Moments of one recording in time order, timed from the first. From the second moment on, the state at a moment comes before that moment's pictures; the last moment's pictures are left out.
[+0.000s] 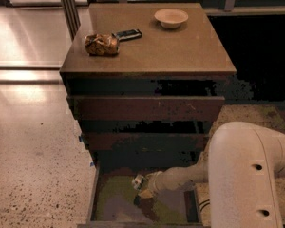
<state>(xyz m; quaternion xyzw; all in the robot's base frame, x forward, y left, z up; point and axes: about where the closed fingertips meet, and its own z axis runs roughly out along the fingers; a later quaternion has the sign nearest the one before) 0.527 -0.016 0.282 -0.53 0.79 0.15 0.26</state>
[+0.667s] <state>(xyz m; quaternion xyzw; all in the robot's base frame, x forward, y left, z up) 0.496 0.026 0.423 -0.58 0.74 0.13 0.31</state>
